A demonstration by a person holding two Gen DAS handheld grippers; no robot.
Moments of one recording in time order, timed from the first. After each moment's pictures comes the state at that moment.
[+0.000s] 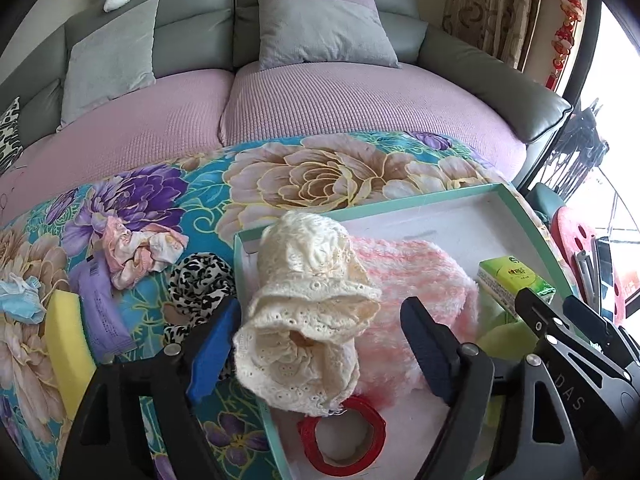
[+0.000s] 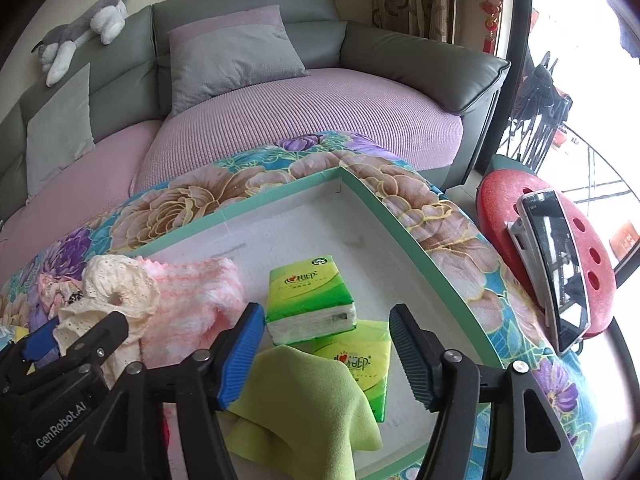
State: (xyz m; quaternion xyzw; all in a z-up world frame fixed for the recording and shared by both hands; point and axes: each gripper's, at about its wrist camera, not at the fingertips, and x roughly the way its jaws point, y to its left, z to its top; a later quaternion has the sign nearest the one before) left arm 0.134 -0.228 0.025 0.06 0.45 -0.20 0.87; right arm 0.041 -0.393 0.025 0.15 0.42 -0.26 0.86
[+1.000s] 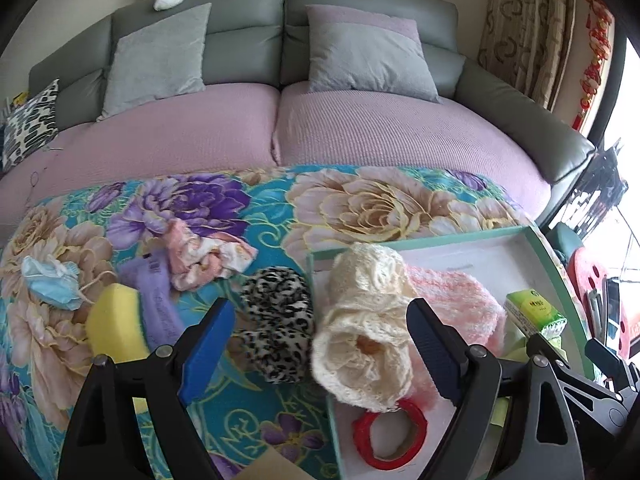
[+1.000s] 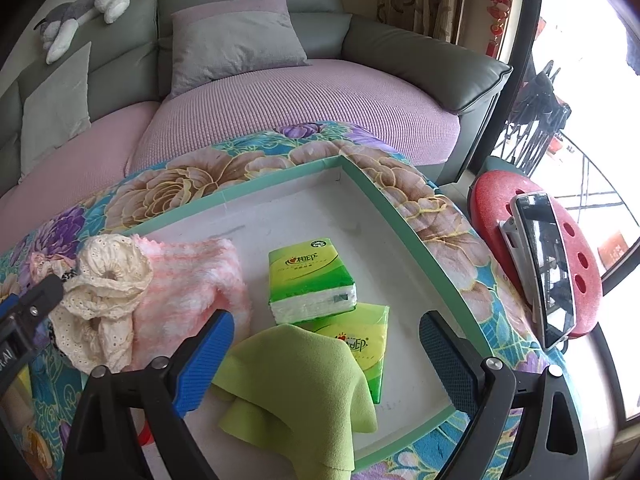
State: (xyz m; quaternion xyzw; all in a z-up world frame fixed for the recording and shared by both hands) left arm 0.137 -0.184 0.045 0.03 0.42 -0.15 0.90; right arm 0.041 -0.382 0.027 0.12 0.44 -0.26 0.85
